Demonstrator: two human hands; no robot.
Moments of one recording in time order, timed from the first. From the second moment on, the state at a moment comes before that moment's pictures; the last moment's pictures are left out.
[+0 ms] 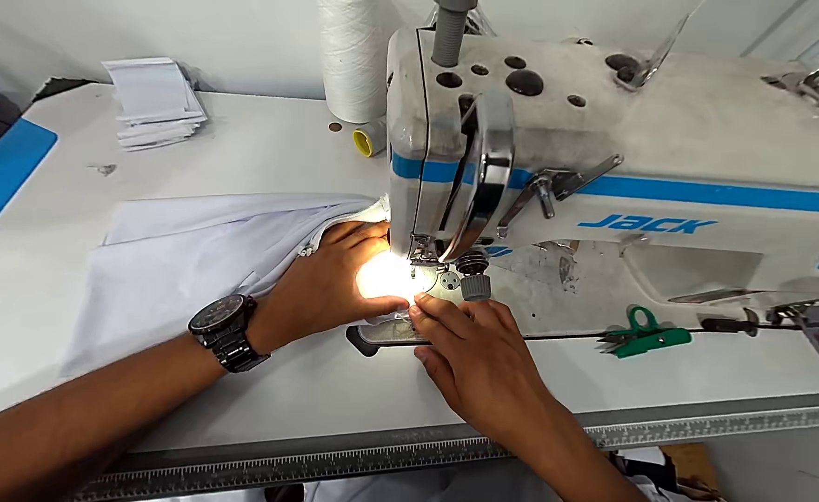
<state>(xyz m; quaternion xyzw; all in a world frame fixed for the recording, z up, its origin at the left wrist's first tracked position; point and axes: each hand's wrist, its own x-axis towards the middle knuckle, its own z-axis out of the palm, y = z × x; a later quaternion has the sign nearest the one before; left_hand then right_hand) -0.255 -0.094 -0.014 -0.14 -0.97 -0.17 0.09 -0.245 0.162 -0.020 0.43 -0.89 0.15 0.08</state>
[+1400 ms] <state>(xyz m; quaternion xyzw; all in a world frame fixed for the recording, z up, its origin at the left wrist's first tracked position) 0.016 -0.022 0.026 0.18 -0.97 -0.08 0.12 -0.178 0.146 -0.003 0.52 -0.79 0.33 0.01</state>
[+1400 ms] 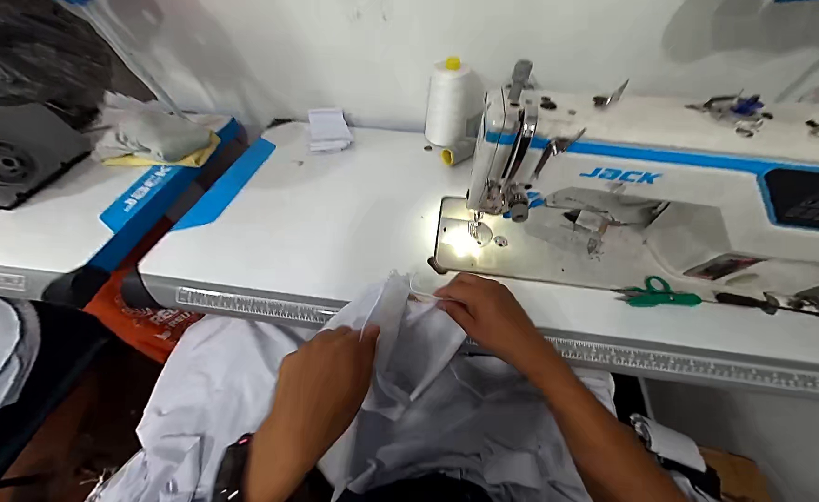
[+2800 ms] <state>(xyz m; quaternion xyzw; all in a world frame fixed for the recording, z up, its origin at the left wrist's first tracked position) -0.039 -0.026 -0.103 -0.34 -0.85 -0.39 -0.04 -0.052 0.231 -0.166 0.40 -0.84 0.33 0.18</state>
